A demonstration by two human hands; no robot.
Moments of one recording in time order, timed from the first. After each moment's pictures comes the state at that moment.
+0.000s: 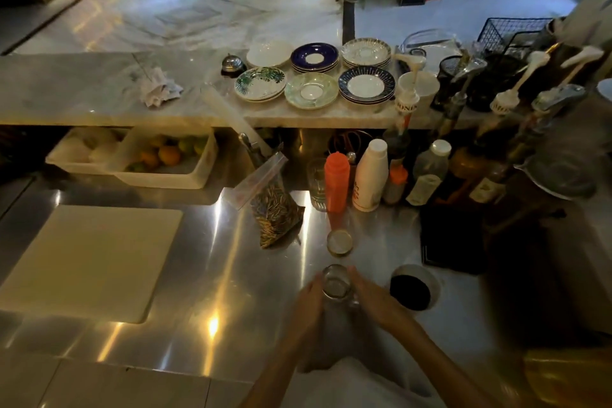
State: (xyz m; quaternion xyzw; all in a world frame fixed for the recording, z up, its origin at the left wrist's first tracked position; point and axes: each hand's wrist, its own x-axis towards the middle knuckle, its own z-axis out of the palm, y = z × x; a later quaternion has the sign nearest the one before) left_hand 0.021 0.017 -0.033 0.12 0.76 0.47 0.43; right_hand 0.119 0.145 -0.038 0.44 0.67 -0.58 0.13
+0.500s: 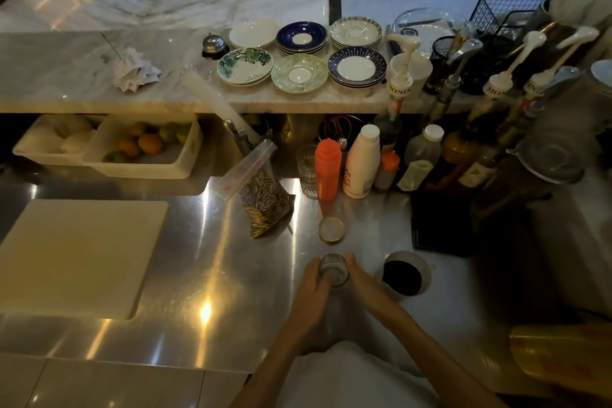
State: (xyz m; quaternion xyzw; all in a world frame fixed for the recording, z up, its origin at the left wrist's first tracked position) left_hand 0.023 0.027 -0.049 0.22 0.77 0.45 0.40; right_hand 0.112 0.129 -0.030 0.47 0.52 -0.72 -0.03
